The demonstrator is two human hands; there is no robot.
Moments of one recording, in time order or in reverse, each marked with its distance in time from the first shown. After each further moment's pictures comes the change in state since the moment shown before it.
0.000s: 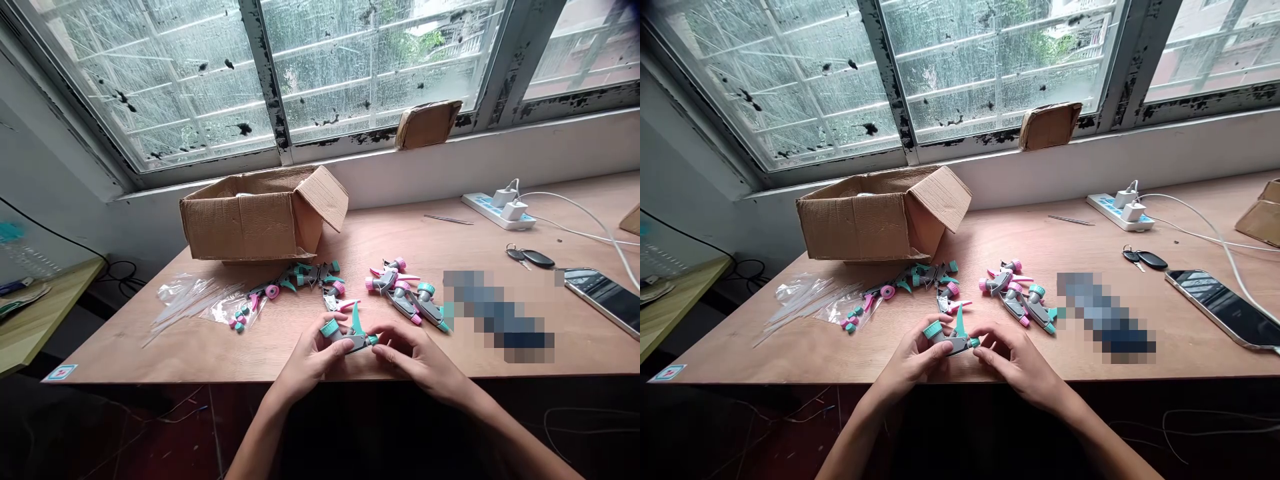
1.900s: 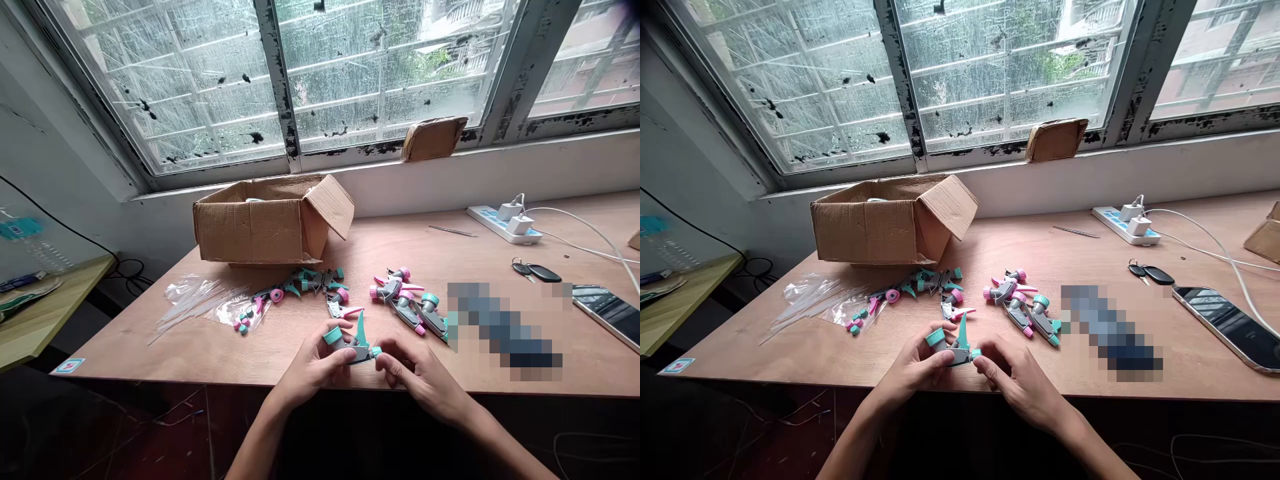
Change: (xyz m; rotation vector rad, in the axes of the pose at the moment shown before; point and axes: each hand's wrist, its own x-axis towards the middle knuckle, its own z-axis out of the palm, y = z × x) left_hand -0.004 0.002 -0.001 -0.072 -0.023 0.009; right_hand -0.004 0.009 0.009 0.019 -0.039 -0.008
